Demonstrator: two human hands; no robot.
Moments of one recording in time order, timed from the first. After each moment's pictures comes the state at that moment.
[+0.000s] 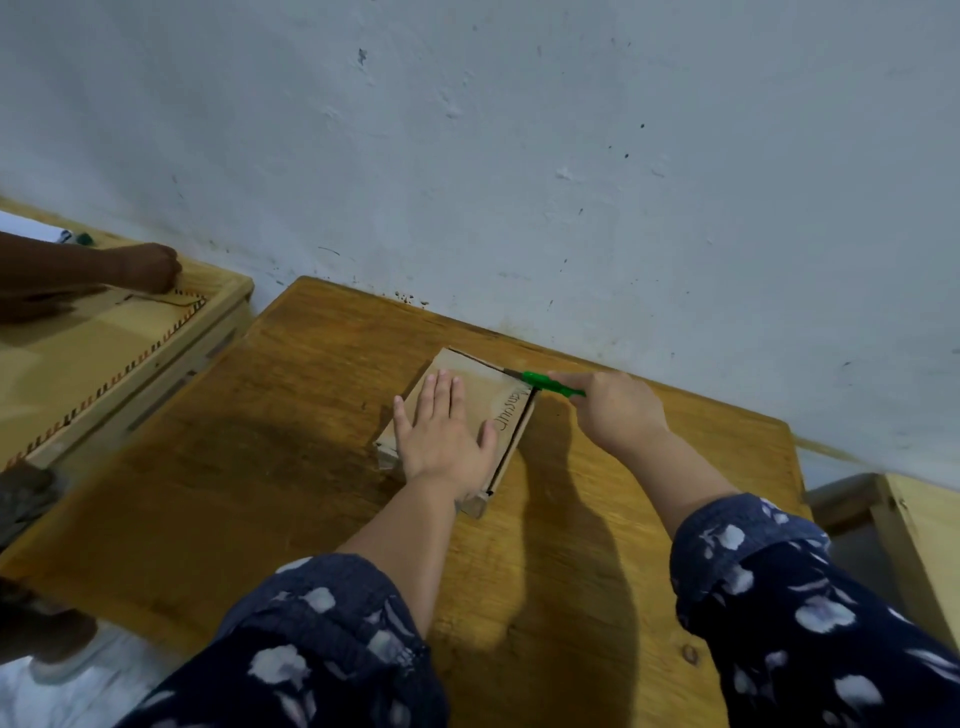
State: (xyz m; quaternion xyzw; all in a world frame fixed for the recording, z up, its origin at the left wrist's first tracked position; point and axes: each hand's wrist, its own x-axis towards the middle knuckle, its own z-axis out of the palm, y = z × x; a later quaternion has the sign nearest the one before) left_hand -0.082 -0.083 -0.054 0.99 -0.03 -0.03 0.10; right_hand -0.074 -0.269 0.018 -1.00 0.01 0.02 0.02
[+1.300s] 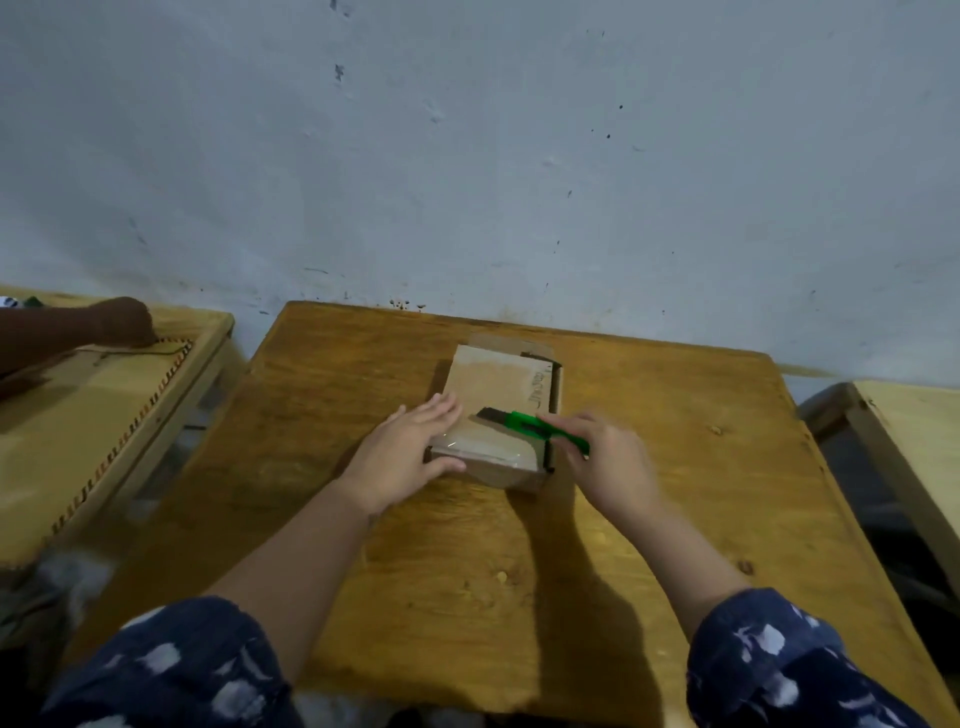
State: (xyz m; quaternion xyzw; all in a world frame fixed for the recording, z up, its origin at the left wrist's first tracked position) left_hand -0.067 0.049 -0.041 0.91 -0.34 -0.09 0.21; right_hand -0.164 -0.179 -0.010 -0.97 0.10 -0.07 0.20
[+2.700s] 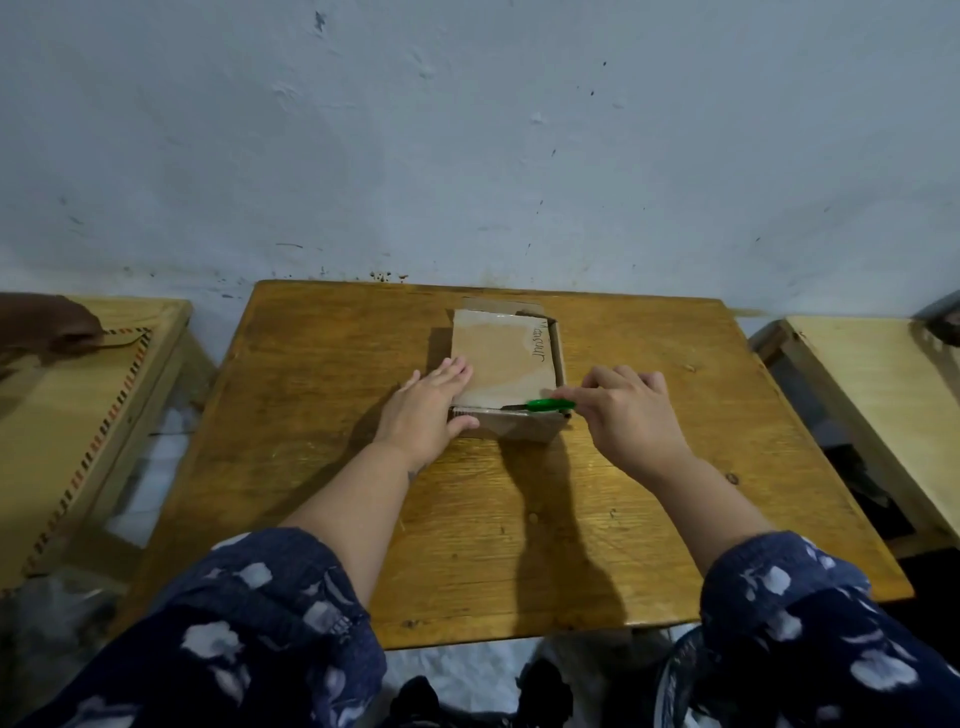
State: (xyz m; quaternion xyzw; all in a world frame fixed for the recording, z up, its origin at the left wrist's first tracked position) left_hand -0.063 0.055 -0.052 0.90 -0.36 -0.04 0.22; right_hand -0.198 -0.143 0.015 -0.99 0.07 -0.08 -0.02
